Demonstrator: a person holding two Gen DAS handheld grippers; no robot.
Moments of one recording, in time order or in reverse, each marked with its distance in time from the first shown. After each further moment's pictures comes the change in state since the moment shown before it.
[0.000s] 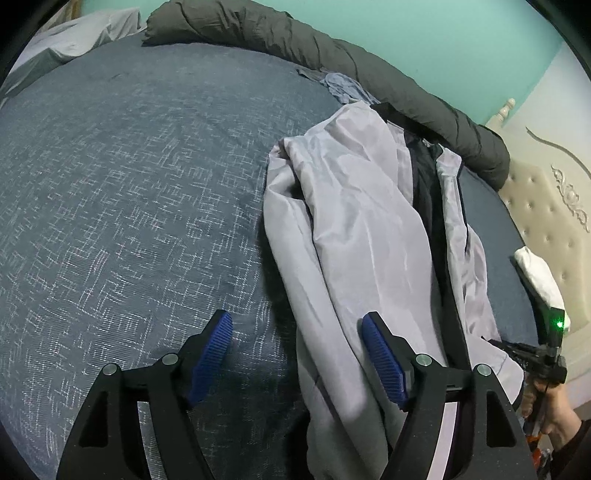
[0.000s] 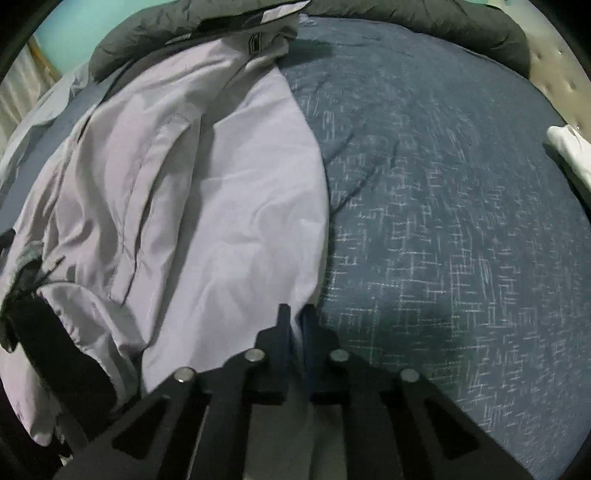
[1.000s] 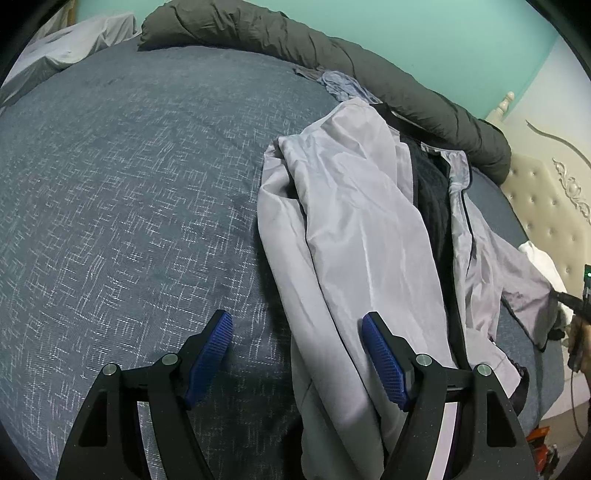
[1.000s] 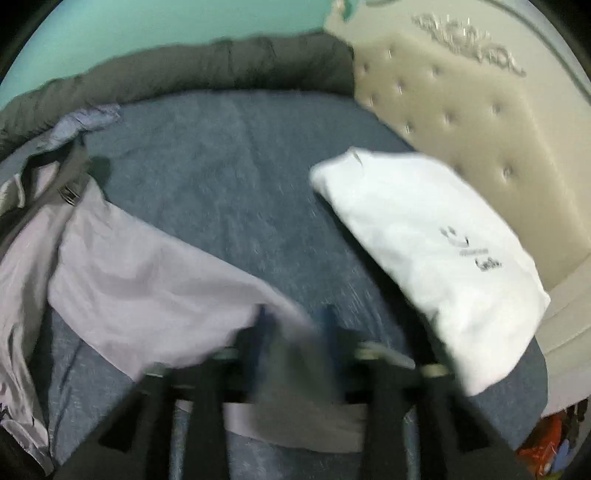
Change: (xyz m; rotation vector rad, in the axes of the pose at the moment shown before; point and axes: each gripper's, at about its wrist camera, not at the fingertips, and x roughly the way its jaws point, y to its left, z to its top) left arm 0.005 -0.003 0.005 0.022 0.001 0.021; right arm -0.113 -0.181 0.053 0.243 -0.255 -0.434
